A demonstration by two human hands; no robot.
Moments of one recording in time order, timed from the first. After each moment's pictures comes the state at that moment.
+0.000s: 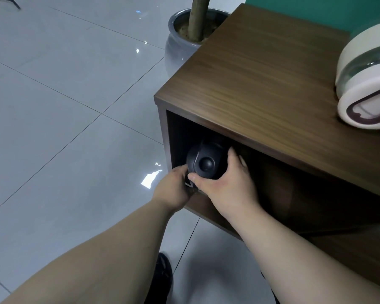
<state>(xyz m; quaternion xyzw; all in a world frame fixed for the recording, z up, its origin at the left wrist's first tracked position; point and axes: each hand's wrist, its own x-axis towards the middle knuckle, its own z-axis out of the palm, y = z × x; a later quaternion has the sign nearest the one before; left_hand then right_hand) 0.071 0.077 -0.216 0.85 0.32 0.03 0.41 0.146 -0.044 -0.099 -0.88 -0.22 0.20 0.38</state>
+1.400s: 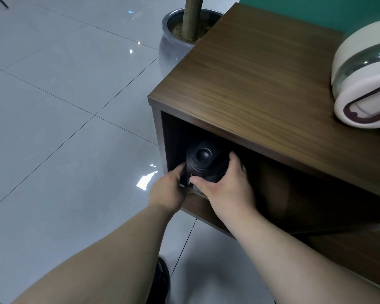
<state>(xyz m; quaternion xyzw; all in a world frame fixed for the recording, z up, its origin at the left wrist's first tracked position) 0.073 0.072 -0.210 0.85 0.37 0.05 0.38 0.149 -0.046 -0.117 -0.89 -0.17 0.20 0.37</state>
